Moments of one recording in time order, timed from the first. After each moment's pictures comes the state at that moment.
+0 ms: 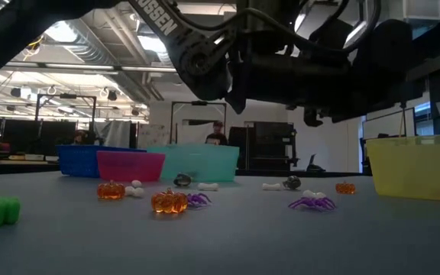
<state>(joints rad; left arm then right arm) -0.12 2.44 1.60 0.79 -0.22 -0.10 0.15 1.10 1.19 -0.64 0.17 -0.14</state>
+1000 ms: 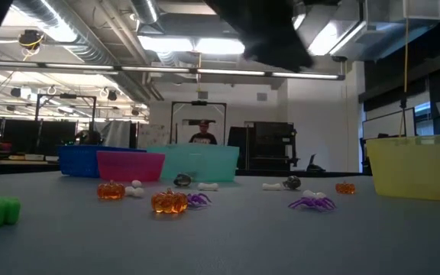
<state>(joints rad) -0.09 1.95 1.60 -0.34 -0.22 0.04 0.15 1.10 1.19 -0.69 0.17 -0.14</state>
